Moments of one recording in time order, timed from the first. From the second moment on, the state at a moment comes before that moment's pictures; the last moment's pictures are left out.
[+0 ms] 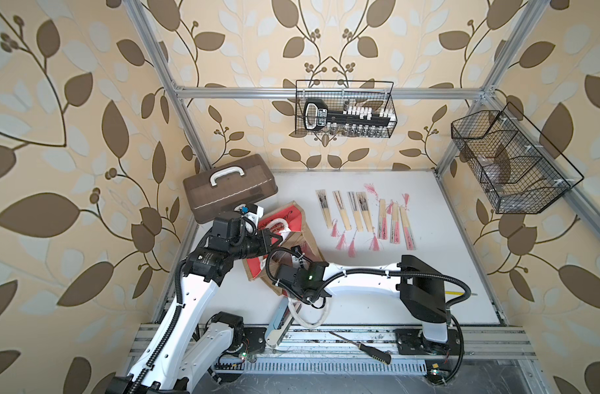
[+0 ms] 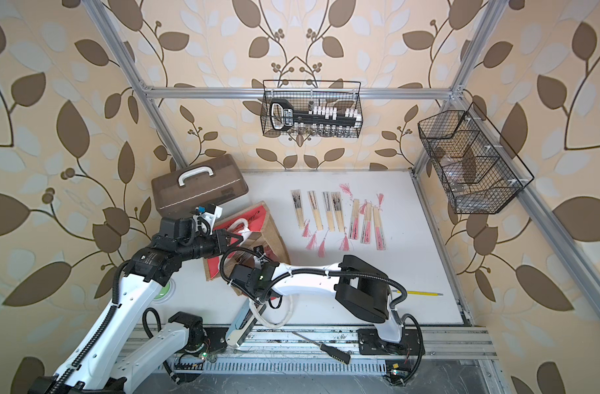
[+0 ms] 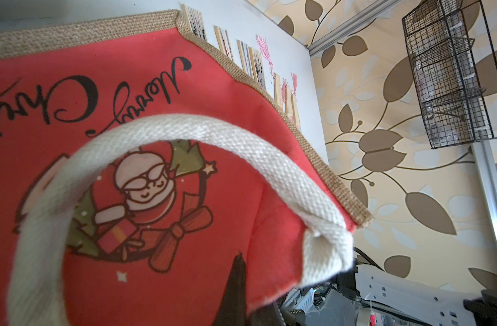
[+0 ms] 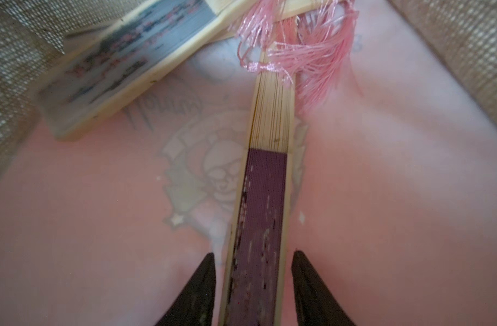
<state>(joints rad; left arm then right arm) -0.19 0.85 0.89 -0.71 0.58 -0.56 1.27 1.99 1.45 -0.72 0.42 0.97</state>
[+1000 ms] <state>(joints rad) -0.19 0.86 0.89 -0.72 0.57 -0.56 1.28 1.89 1.45 -0.78 0.42 0.98</state>
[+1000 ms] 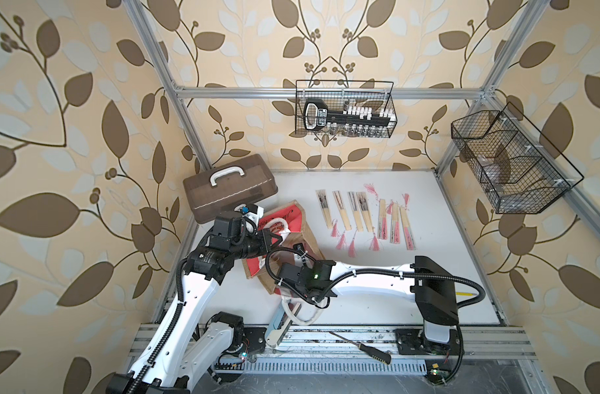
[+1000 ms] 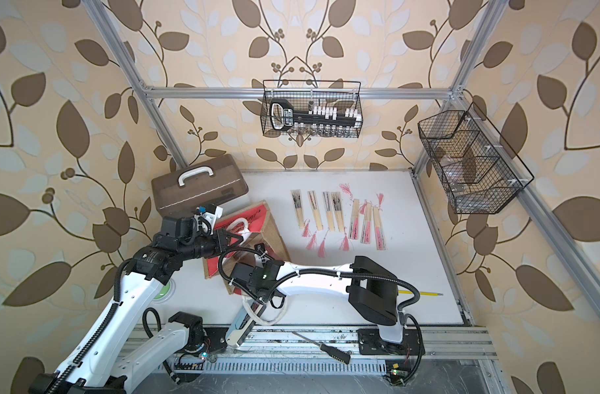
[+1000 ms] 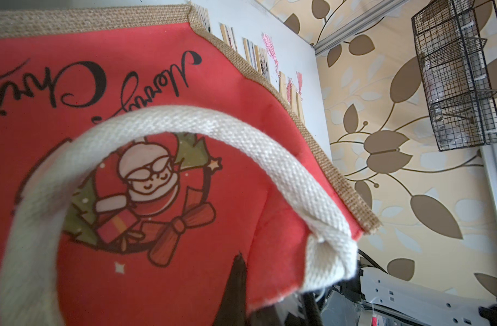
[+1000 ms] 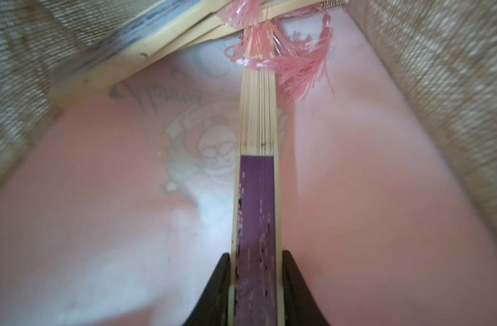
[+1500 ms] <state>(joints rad) -0.19 0.86 0.89 -0.72 0.56 -0.56 1.32 1.79 1.45 -0.85 0.37 0.96</state>
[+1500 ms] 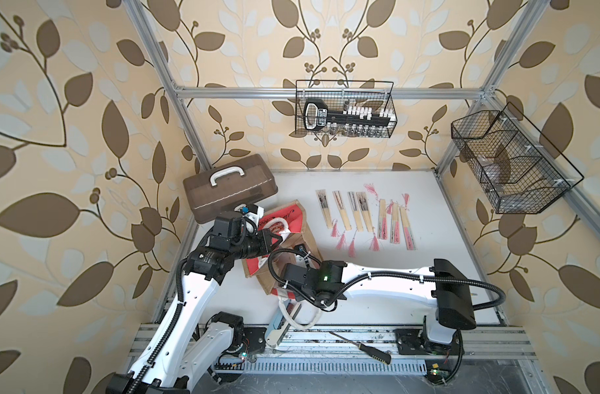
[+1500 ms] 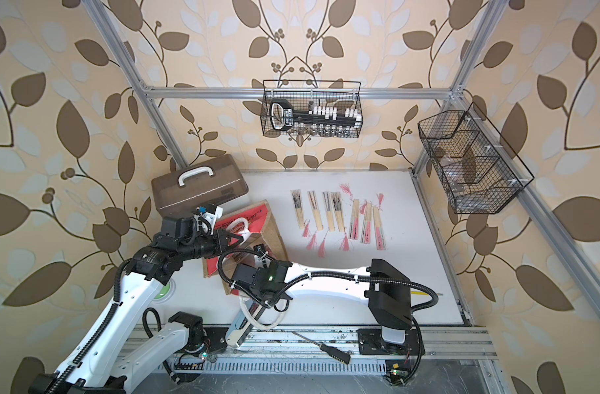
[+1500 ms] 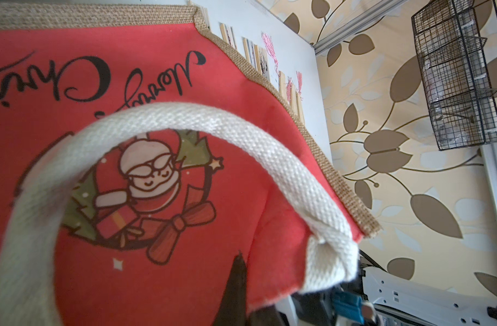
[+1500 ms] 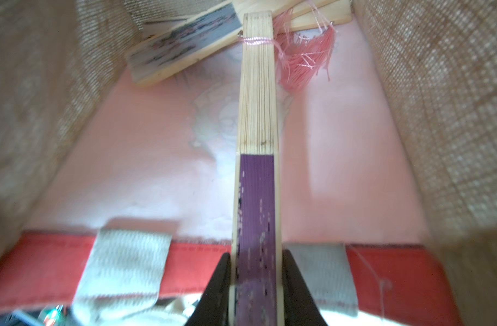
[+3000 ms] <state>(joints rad) -0.19 0.85 0.89 -0.73 0.53 -0.56 1.07 1.08 1.36 -1.11 0.33 0.73</state>
